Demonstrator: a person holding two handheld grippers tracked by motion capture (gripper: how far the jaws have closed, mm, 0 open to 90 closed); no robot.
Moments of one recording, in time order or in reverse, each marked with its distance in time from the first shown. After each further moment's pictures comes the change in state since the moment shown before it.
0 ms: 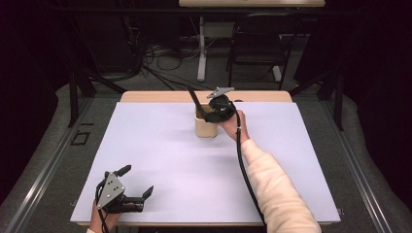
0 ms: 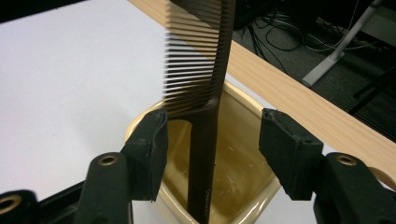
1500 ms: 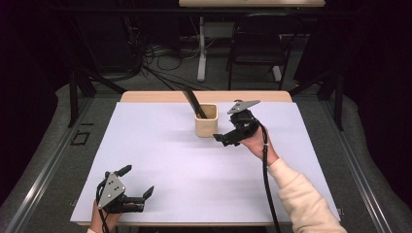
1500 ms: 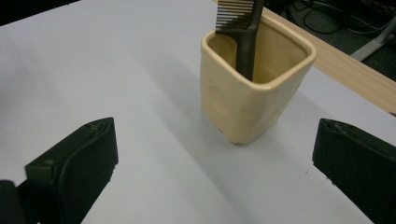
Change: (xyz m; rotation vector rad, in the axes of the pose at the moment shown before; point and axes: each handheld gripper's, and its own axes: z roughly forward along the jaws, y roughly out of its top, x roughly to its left) left arm -0.001 0.001 0.001 0.002 0.001 0.000; right arm 0.009 -0.041 -0.088 0.048 0.143 0.005
